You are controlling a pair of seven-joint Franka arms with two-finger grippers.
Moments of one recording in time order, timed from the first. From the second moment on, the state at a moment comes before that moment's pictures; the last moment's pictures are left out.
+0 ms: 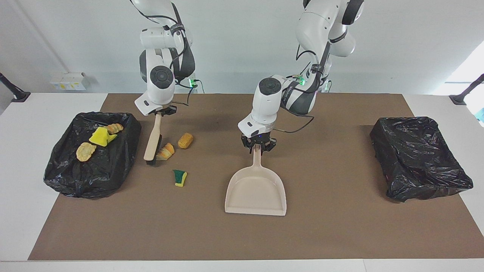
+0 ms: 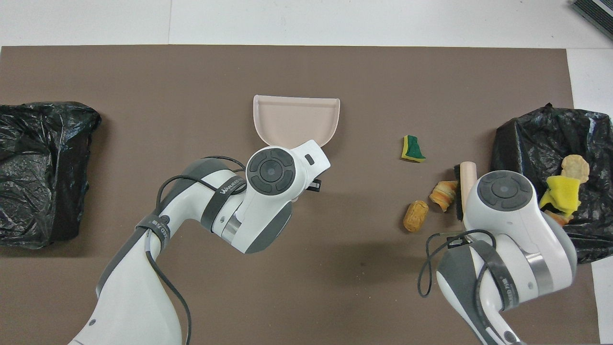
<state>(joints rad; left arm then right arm) -0.60 0.38 -0.08 -1.81 0.02 2.31 -0.40 0.04 -0.10 0.15 -2.32 -0.26 1.82 0.31</state>
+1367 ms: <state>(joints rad) -0.59 0.38 -0.06 -1.80 0.09 2.29 -0.27 0.13 0.02 0.14 -2.03 -0.21 1.76 0.11</state>
